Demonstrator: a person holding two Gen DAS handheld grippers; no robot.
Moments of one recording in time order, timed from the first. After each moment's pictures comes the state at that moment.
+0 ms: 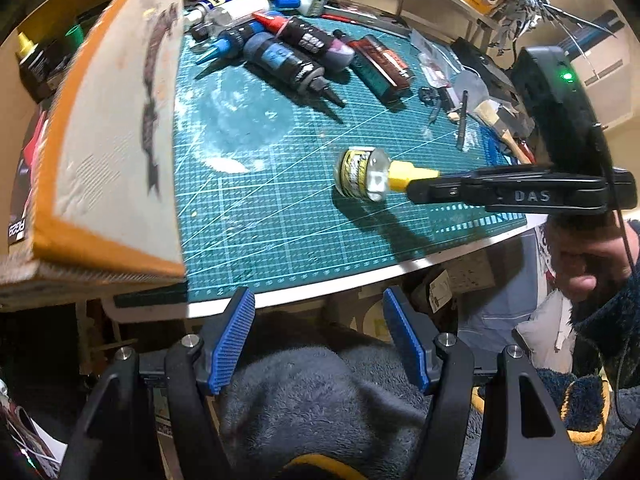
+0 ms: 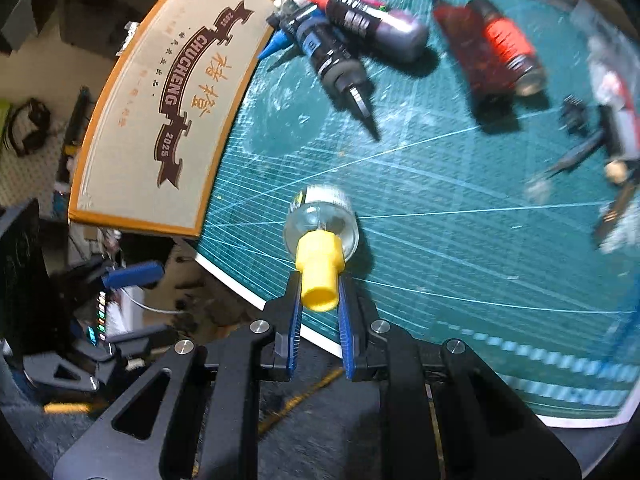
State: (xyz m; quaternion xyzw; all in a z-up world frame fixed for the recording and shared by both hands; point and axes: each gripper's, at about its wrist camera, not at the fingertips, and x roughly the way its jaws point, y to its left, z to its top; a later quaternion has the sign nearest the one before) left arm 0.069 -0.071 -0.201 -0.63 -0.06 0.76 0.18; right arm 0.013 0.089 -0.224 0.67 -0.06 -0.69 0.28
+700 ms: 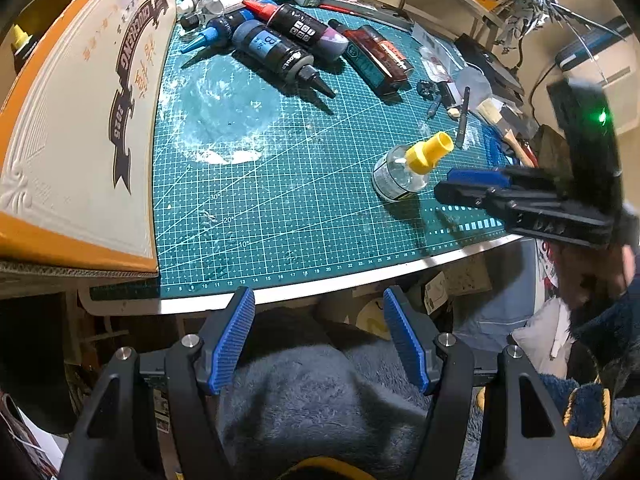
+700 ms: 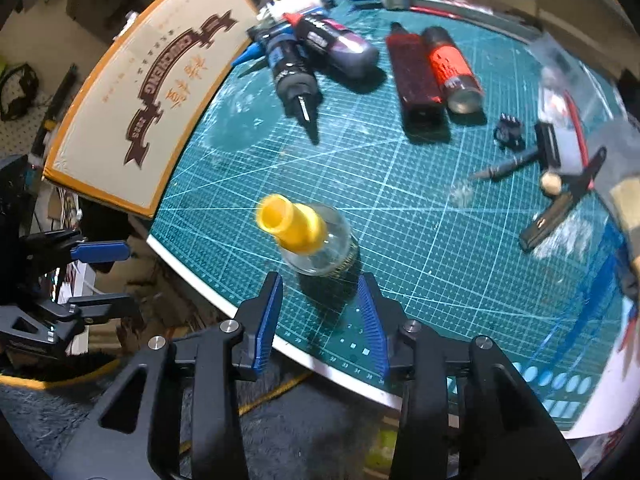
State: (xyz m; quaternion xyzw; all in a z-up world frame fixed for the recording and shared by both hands) left arm 0.073 -0.059 -0.208 -0.64 -0.07 0.75 0.17; right arm 0.021 0.134 -0.221 0.62 0.01 -0.74 0.26
